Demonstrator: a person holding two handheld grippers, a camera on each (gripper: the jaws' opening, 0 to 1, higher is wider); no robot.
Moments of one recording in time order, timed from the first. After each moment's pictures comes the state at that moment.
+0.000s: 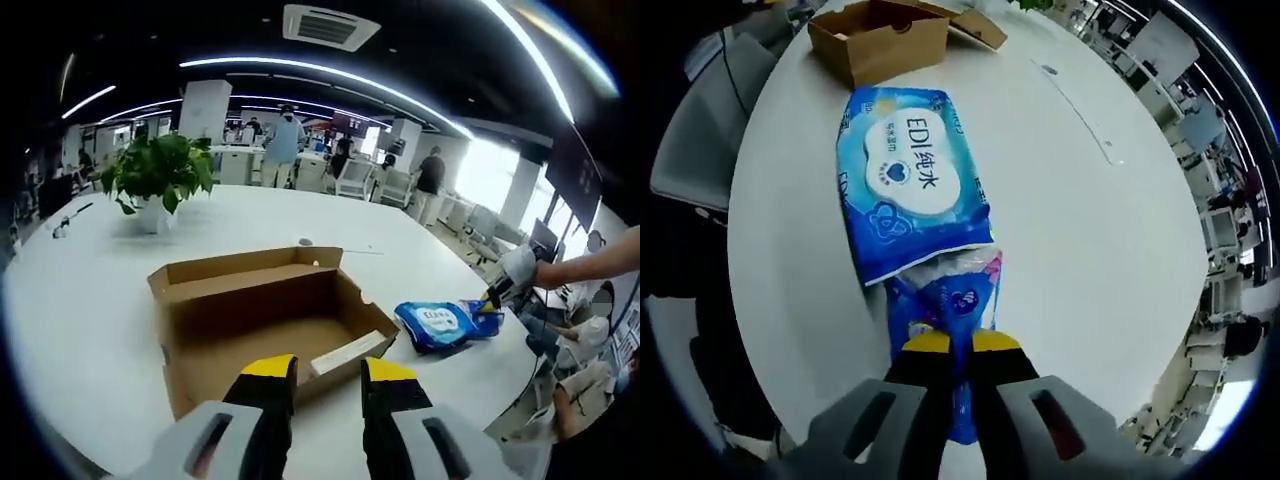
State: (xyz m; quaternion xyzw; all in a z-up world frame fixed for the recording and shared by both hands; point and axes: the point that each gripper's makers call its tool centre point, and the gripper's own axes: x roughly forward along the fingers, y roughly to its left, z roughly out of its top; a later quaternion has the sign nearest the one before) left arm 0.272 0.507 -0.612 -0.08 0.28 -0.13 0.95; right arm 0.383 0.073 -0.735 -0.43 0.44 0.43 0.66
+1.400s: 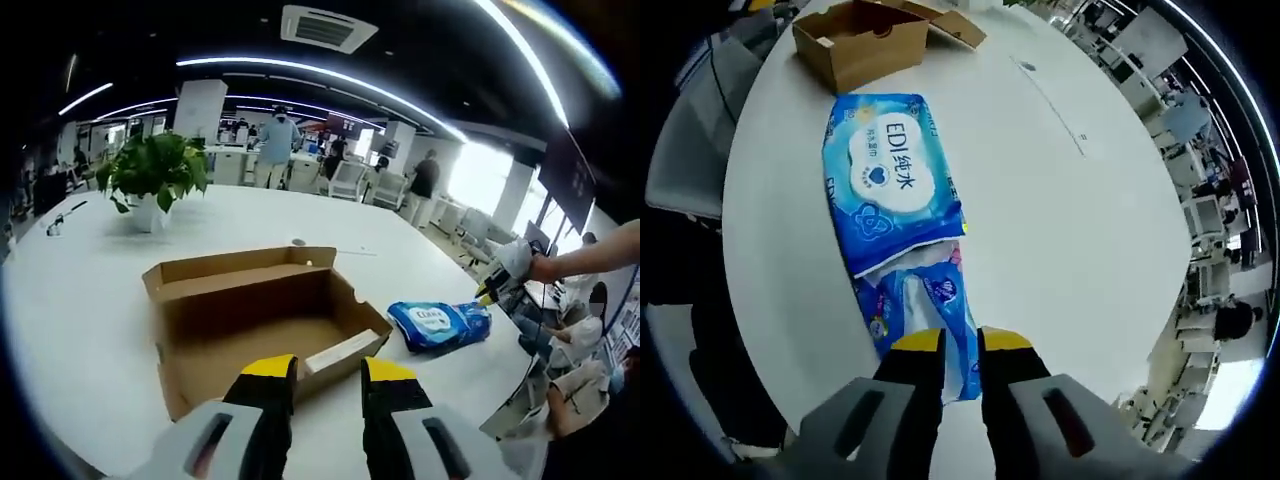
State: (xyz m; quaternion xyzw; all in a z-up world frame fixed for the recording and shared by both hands) left arm 0.267 0.507 -0.616 -0.10 0.27 -0.15 0.94; right arm 0.389 0.064 -0.705 -0.41 0.45 0.37 0.70
